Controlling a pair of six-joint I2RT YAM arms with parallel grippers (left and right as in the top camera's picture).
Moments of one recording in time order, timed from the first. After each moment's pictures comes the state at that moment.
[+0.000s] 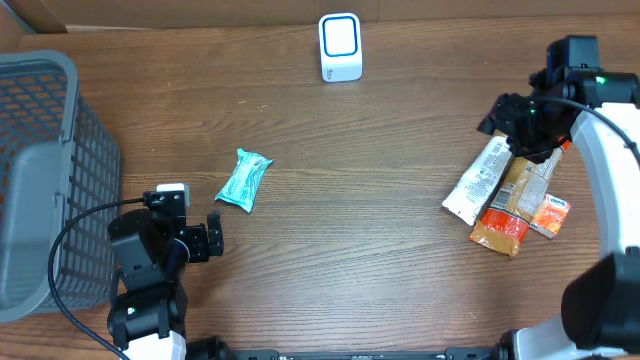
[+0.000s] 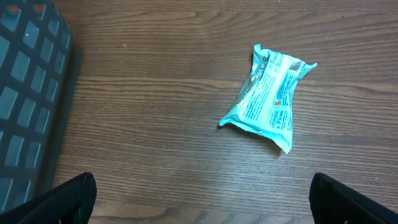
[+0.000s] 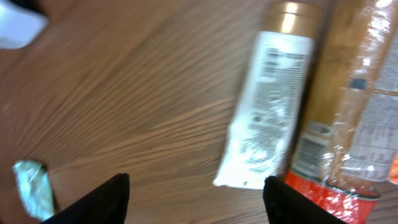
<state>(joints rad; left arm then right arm) 0.28 0.74 0.54 -0.55 0.10 0.17 -0.05 1.70 1.57 -1.16 -0.24 0.43</state>
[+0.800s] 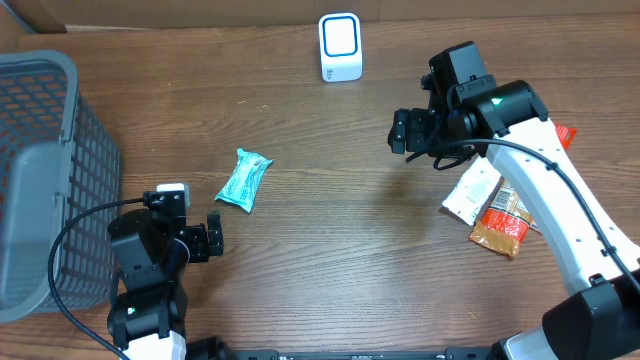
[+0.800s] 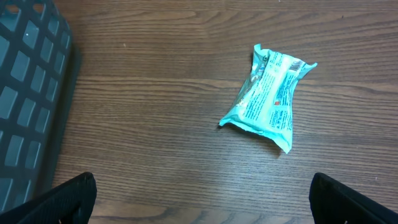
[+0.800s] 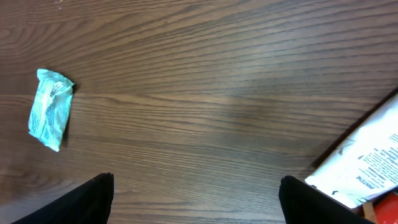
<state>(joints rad) 0.28 0.74 0.54 -0.55 0.10 0.17 0.34 1.68 1.57 -1.08 -0.17 0.41</state>
